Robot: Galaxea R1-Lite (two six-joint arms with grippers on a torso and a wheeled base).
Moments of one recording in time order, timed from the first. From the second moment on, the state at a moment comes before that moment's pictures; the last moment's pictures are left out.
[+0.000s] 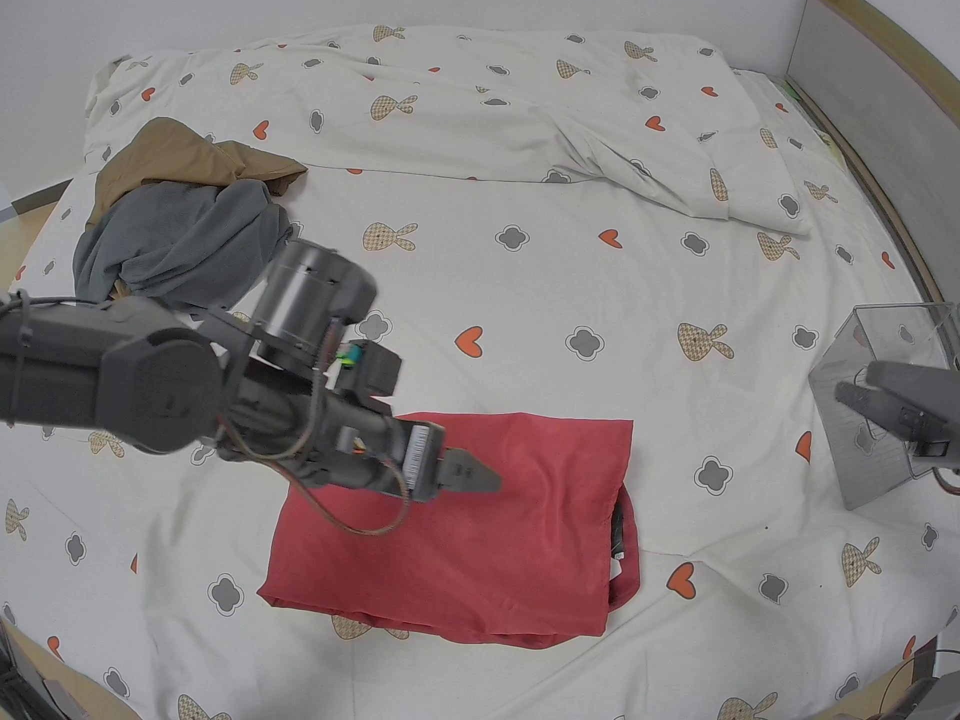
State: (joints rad) left arm -0.58 1.84 -1.24 0.22 -0.26 -0.23; right arm 0.22 1.01 -0.59 -0.34 0.71 0.61
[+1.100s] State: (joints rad) left arm -0.25 1.55 -0.70 0.04 -0.54 -0.11; right arm 0.79 1.93 -1.17 -0.24 0.64 0.71
